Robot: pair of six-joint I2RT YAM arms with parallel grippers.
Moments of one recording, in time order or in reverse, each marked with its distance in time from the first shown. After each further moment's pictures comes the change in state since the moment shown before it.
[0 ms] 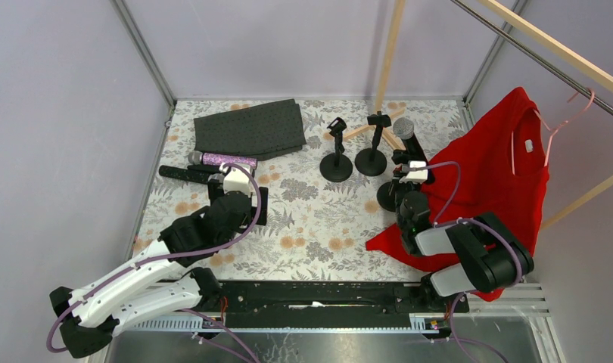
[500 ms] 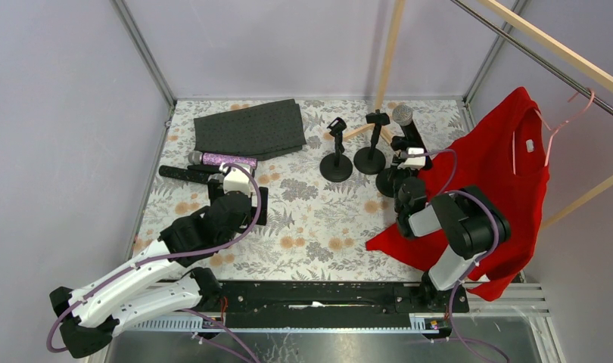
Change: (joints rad) left arm 0.000 0.000 0.000 0.000 0.000 0.000; right arm -0.096 0.273 0.159 0.167 -0.090 -0.010
